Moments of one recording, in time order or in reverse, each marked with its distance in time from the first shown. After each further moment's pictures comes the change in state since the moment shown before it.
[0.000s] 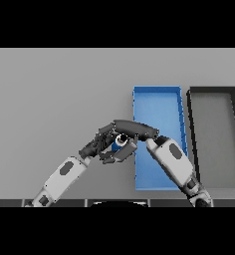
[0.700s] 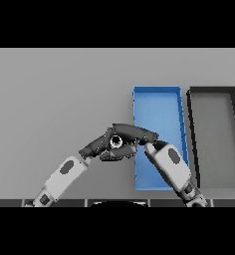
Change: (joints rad) left arm -0.006 -0.007 -0.006 0.025 0.053 -0.029 -0.059; right arm 0.061 0.057 -0.011 -0.038 0.022 0.006 -0.019
